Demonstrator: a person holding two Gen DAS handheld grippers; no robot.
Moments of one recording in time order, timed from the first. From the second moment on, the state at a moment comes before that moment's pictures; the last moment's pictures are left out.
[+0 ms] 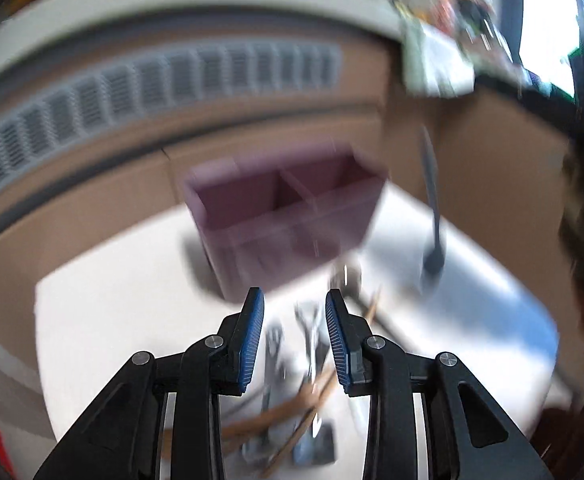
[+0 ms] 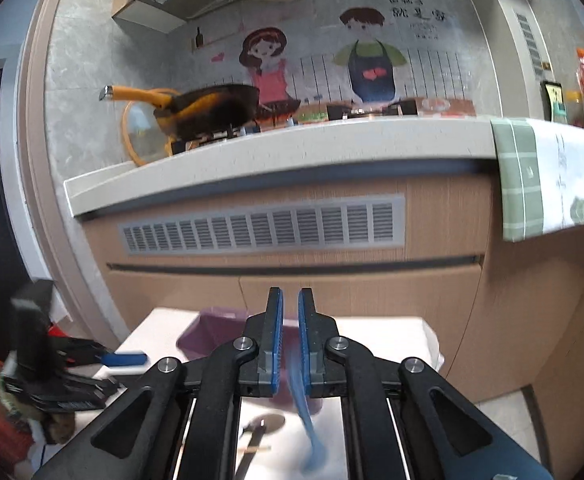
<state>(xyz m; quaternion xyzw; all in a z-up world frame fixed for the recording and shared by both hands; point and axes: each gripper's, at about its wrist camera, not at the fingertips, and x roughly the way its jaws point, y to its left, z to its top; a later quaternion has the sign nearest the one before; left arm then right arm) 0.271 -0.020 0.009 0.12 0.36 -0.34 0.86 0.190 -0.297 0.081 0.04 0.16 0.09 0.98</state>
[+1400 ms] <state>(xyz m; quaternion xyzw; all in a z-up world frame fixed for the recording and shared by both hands) 0.264 -0.006 -0.056 0.01 0.44 -0.27 0.86 0.269 -0.331 -0.094 0.08 0.44 -0.01 0.89</state>
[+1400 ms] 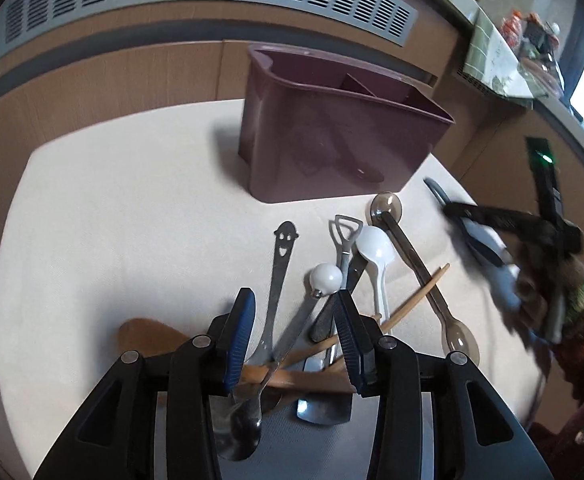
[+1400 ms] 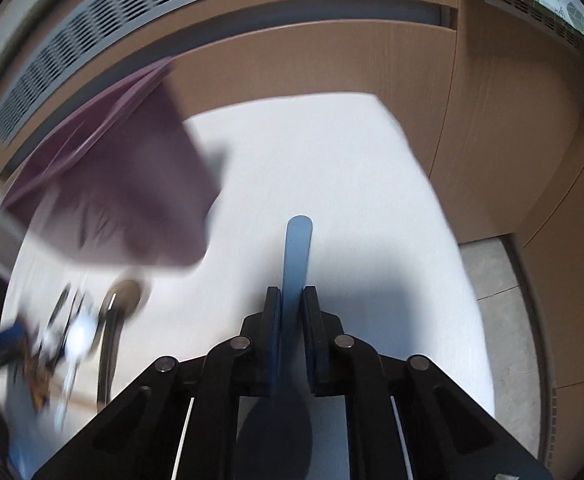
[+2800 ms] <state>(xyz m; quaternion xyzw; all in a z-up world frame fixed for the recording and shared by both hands) 0.288 -0.054 -0.071 0.06 0.47 -0.27 0.84 0.222 -0.280 -0.071 0.00 0.36 0.08 0.93</state>
